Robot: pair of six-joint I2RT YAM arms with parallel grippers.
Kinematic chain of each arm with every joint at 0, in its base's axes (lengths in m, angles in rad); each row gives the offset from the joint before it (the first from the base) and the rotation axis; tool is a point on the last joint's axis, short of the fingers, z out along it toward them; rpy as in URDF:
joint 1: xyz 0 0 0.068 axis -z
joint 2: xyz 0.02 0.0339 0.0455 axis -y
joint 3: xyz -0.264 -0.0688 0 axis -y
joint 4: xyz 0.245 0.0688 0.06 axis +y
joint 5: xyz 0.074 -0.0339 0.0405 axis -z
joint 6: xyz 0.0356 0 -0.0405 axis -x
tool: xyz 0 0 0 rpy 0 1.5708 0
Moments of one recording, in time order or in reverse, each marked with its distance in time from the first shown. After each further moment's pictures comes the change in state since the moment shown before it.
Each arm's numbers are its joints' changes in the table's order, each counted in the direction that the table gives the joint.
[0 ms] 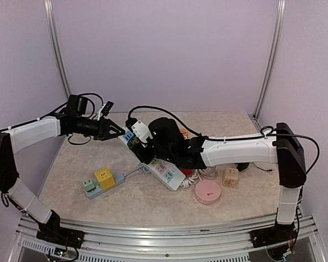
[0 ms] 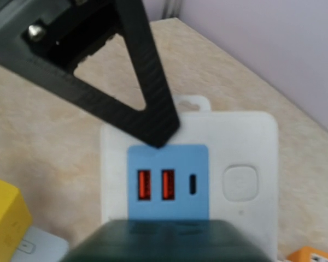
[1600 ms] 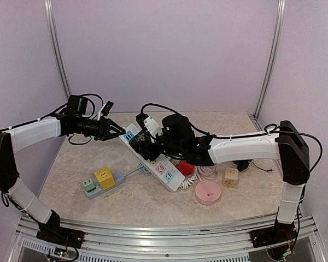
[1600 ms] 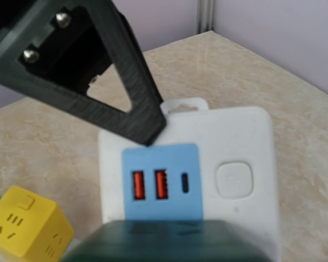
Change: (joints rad) left arm -0.008 -0.002 -0.006 -0.026 0.024 0.023; right arm 0.088 0.036 -0.092 -0.114 -0.216 -0.138
